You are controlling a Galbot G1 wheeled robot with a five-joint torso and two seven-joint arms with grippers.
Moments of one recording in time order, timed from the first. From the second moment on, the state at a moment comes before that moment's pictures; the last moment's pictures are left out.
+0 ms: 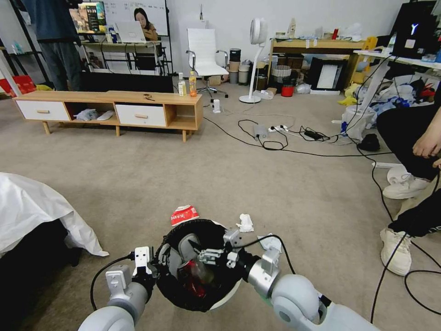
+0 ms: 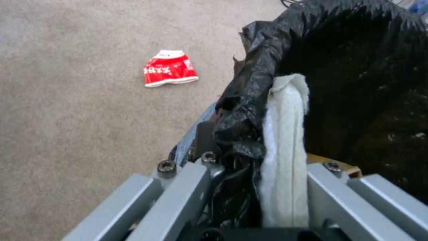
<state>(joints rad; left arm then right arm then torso) 1.46 -1.29 -0.48 -2.19 -0.58 0.56 -0.22 -0.88 0.97 -0.22 1.99 0.75 -0.26 0.13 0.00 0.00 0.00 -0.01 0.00</state>
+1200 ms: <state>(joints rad) 1.44 -1.32 -0.55 -2.19 -0.58 0.56 -0.21 -1.00 0.96 0.33 2.13 0.54 -0.01 0.01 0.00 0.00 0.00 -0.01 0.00</state>
